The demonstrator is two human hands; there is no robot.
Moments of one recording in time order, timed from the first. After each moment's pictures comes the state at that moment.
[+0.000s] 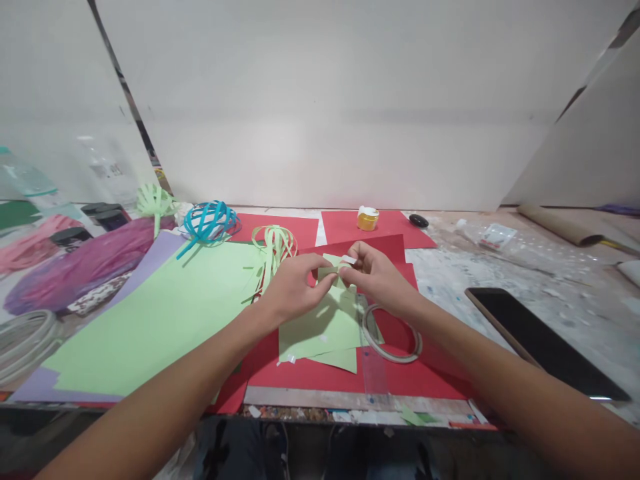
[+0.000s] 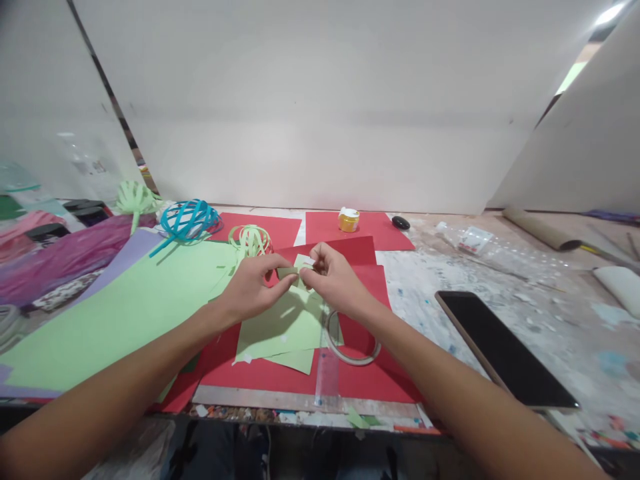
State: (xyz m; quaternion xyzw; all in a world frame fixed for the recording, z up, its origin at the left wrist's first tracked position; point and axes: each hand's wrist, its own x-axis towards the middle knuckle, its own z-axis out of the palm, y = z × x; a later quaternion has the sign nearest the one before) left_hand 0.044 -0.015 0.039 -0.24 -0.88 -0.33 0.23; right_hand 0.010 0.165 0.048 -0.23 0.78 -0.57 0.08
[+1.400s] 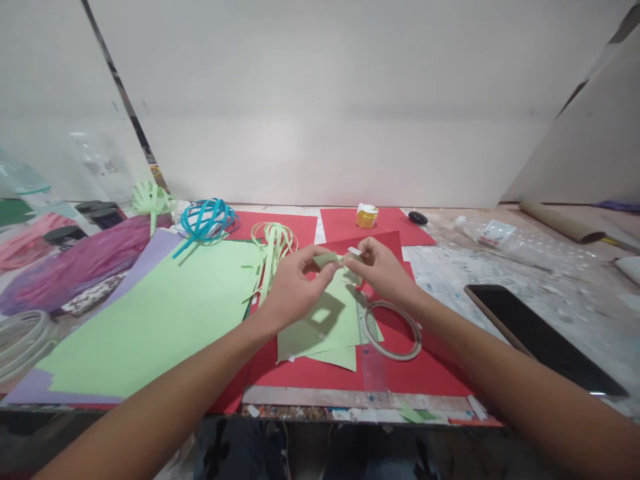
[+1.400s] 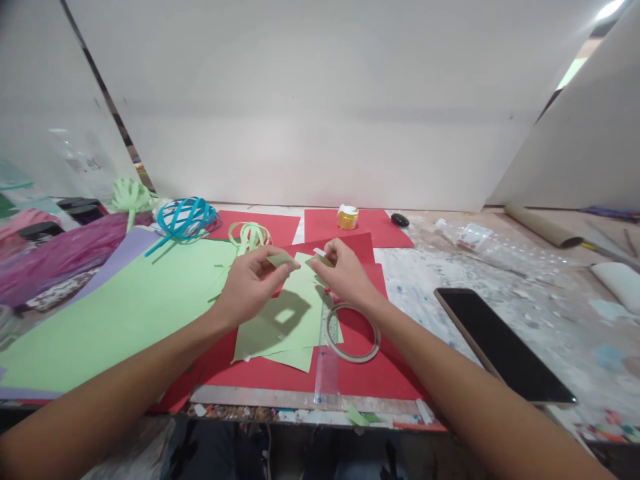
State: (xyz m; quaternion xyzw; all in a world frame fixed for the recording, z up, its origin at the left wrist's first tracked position) left_hand 0.054 -0.002 0.045 -0.16 -0.80 -0.55 0.19; right_hand -0.008 0.174 0.035 -0.18 0.80 -0.57 0.03
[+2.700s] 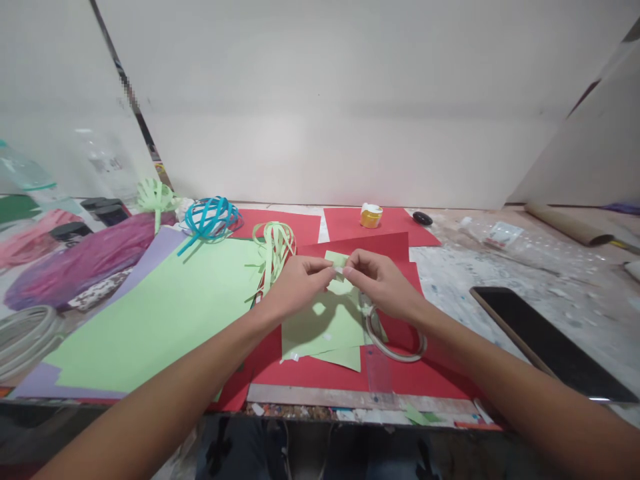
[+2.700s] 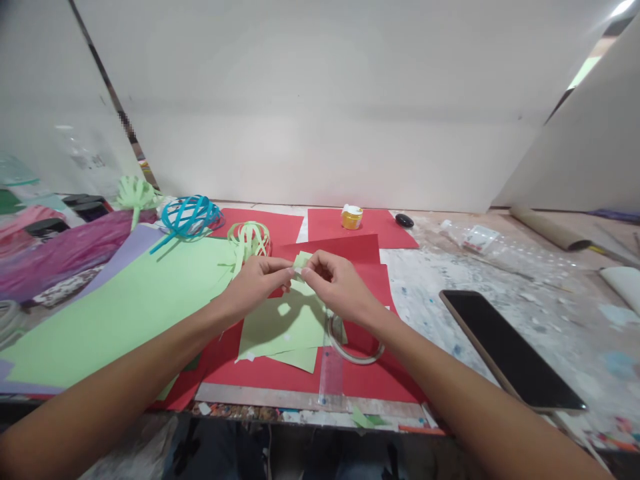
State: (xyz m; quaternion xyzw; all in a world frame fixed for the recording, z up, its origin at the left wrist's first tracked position) left_hand 0.050 -0.010 0.048 -0.10 -0.82 -0.56 0.02; right_hand 0.012 0.168 0.042 -0.28 0.81 -0.51 0.04
